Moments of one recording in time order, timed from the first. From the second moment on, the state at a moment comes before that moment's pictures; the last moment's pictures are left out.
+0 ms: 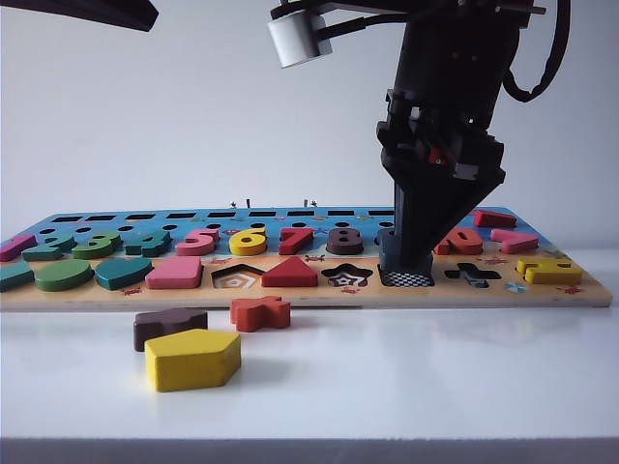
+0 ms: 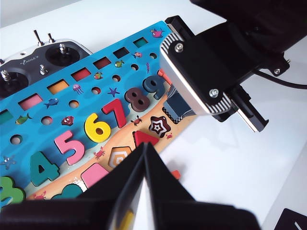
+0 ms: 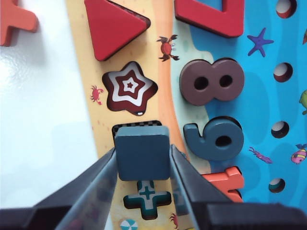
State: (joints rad) left arm -0.84 0.64 0.62 -0.38 0.05 -0.05; right arm 0.82 1.51 1.10 -0.74 0.20 -0.70
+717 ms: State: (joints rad) left arm -0.84 0.64 0.62 -0.38 0.05 -0.05; right arm 0.82 1.51 1.10 -0.76 0.16 -0.66
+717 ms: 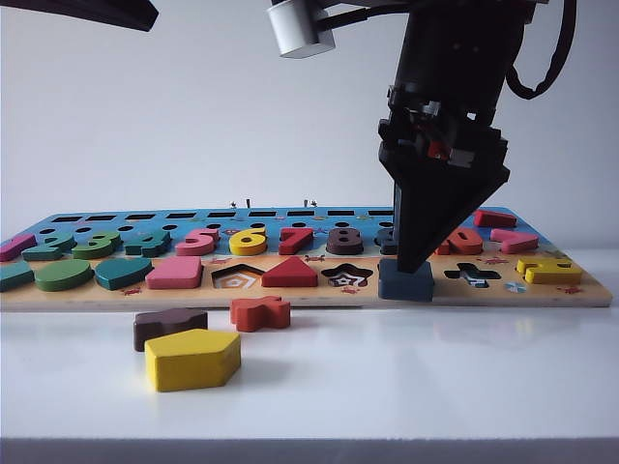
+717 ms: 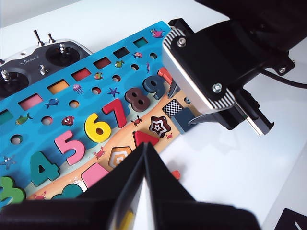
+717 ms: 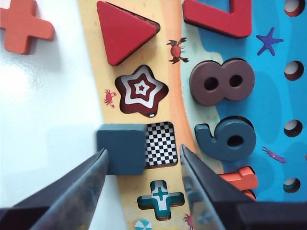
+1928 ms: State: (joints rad) left arm -0.84 0.63 0.59 -0.32 -0.01 -0.03; right arm 0.87 1.25 1.10 -0.84 0.09 -0.19
